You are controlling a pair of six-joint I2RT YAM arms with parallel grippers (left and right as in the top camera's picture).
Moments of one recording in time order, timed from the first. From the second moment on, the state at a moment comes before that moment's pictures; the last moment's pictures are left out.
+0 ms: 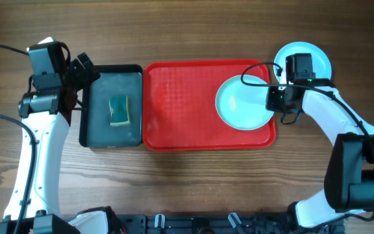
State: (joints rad) left arm 0.13 1.39 1.13 -0.55 -0.14 -0.36; right arm 0.02 1.73 1.03 -0.58 -0.03 0.16
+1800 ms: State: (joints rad) left arm 0.13 1.39 1.13 -0.55 -0.14 -0.36; right arm 0.29 1.85 1.33 -0.65 -0.16 0.08
